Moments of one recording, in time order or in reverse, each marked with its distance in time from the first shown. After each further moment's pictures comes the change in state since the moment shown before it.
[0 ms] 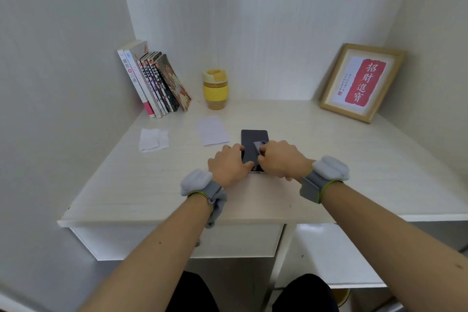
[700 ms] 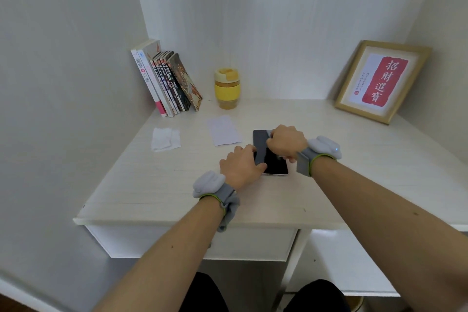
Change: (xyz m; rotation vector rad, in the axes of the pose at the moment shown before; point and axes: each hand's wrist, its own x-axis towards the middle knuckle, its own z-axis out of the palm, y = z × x) left_hand 0.000 -0.001 0.001 0.012 -0.009 0.013; right_hand 0.051 -0.009 -0.006 0.072 0.090 0.052
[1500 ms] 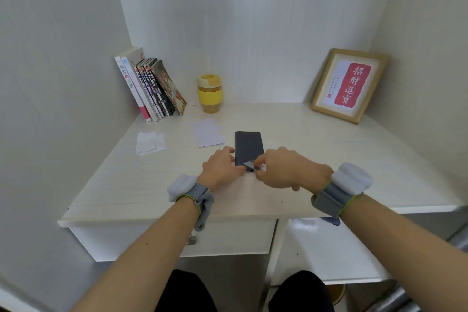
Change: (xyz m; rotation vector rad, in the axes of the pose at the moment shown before) left_hand -0.016 -0.005 -0.007 -0.215 -0.017 -0.005; right_hand -0.104 0.019 -0.027 -0.159 -0.173 -0.185
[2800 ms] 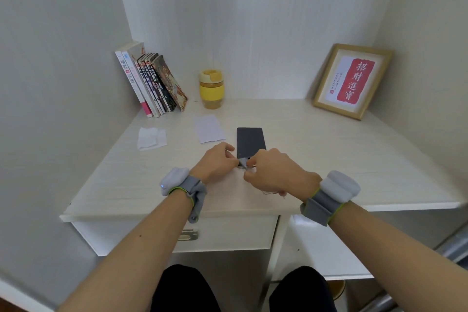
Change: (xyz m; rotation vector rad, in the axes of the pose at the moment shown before) left_hand -0.003 -0.007 -0.015 -0.157 -0.049 0.032; right_hand -0.001 -0.019 0.021 0.104 0.106 -0.021
